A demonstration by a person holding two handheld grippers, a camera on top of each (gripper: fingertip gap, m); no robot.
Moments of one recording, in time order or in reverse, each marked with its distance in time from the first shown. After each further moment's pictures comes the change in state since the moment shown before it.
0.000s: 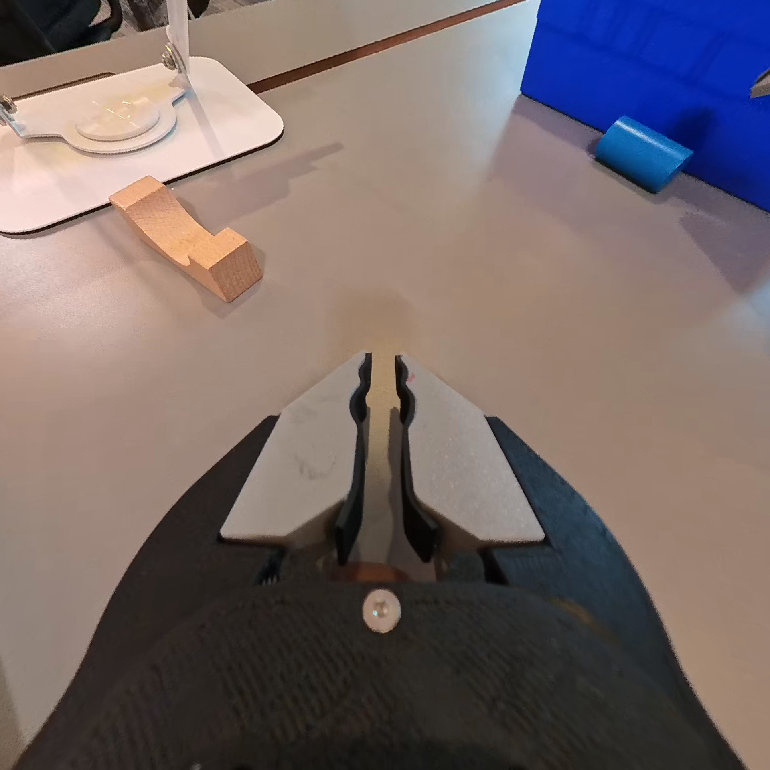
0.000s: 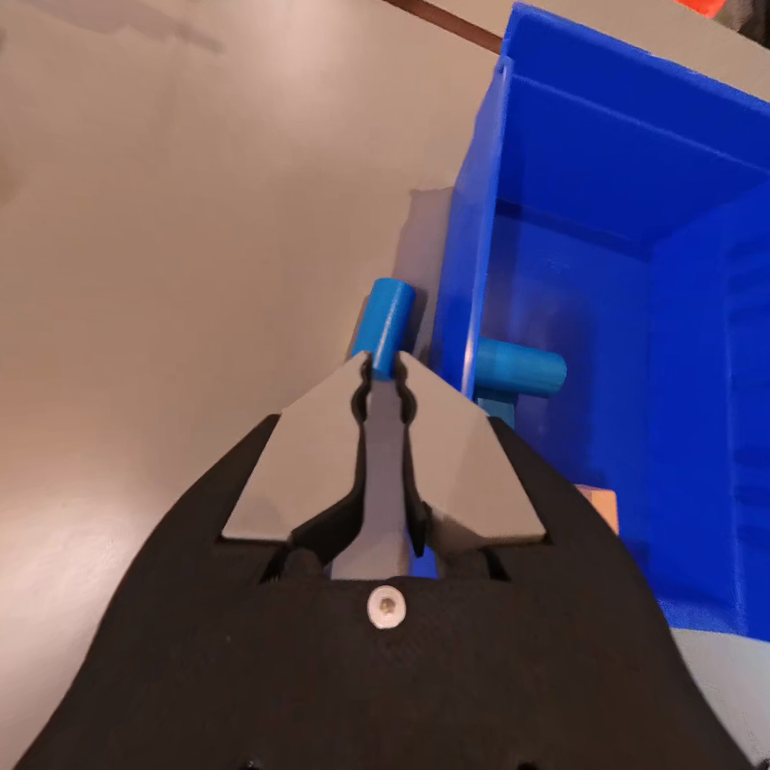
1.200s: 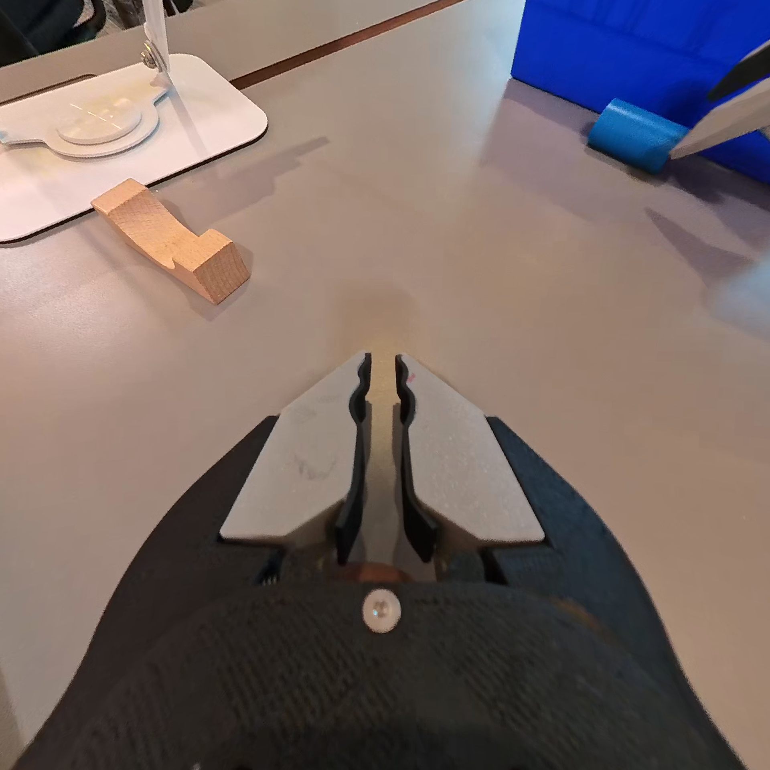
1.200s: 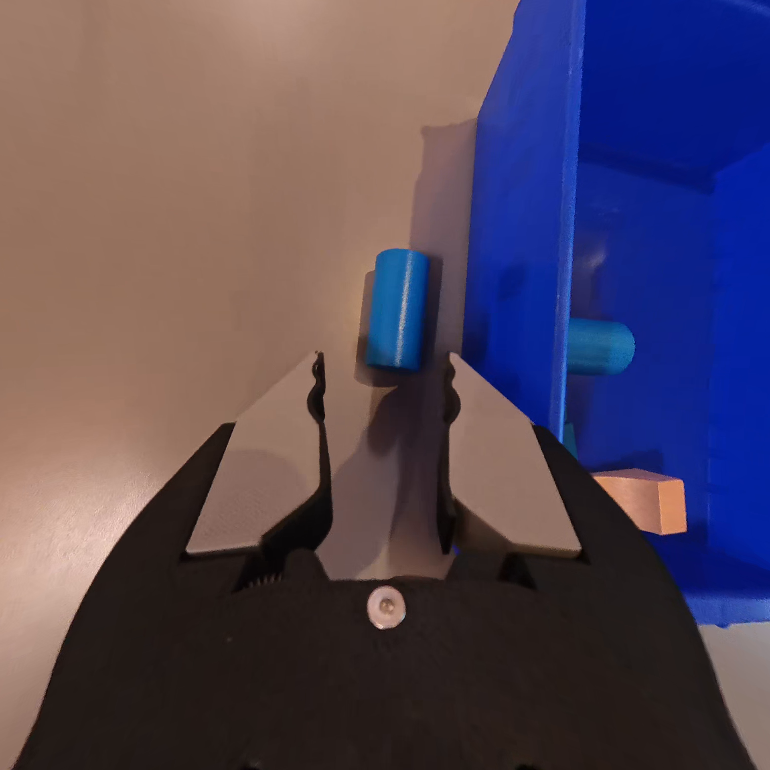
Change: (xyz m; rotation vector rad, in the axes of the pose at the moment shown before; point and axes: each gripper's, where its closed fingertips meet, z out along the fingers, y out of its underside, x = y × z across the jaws) left arm 0.006 0.003 0.001 -0.017 0.013 0.034; right arm -0.010 0.021 0.029 -0.131 0.031 0.049
